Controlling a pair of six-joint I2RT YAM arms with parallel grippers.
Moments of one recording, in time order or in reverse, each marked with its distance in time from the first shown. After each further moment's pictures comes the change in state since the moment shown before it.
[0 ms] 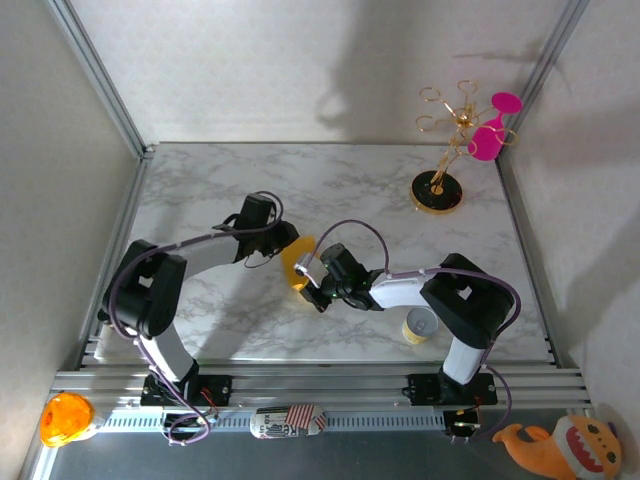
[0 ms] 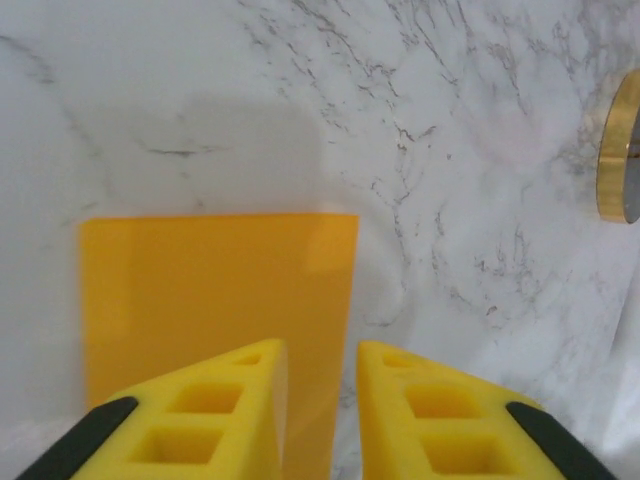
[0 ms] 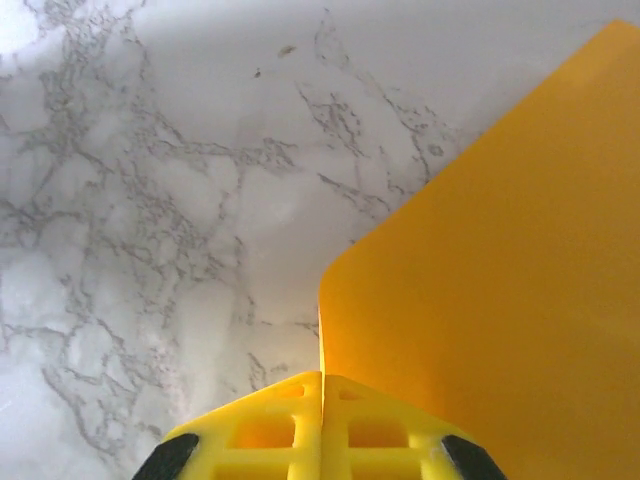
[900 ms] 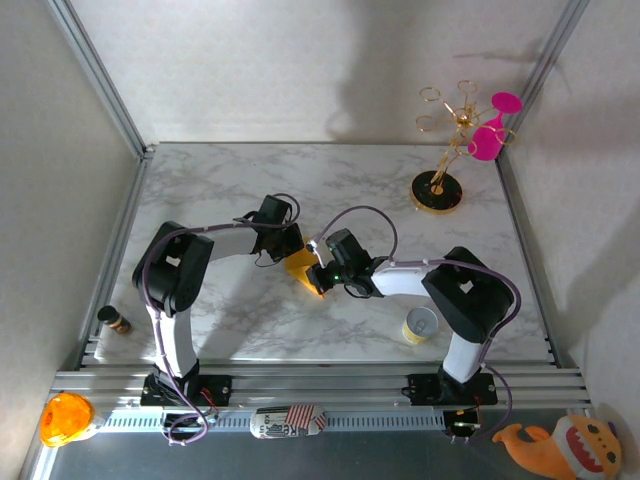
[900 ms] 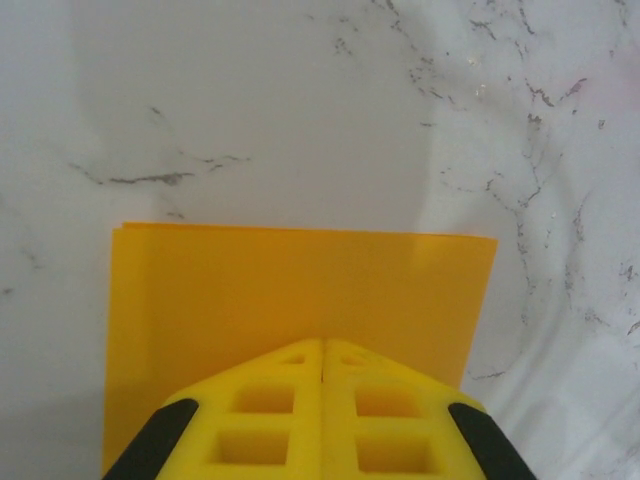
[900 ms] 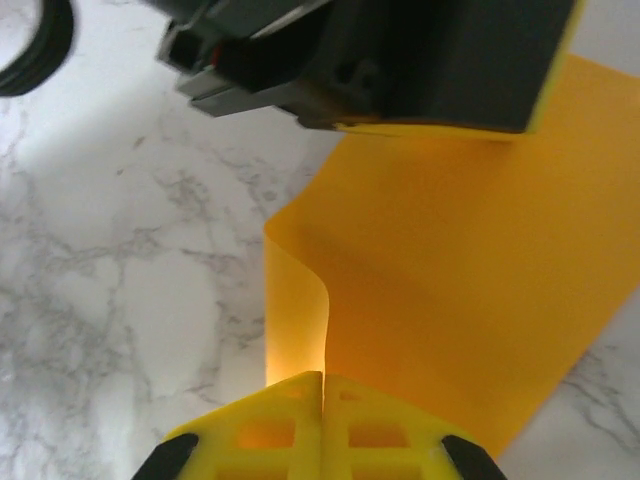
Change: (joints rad) left arm -0.029 0.190 0.131 -0.097 -0.015 0.114; right arm -0.087 0.026 0.080 -0.066 0.055 0.243
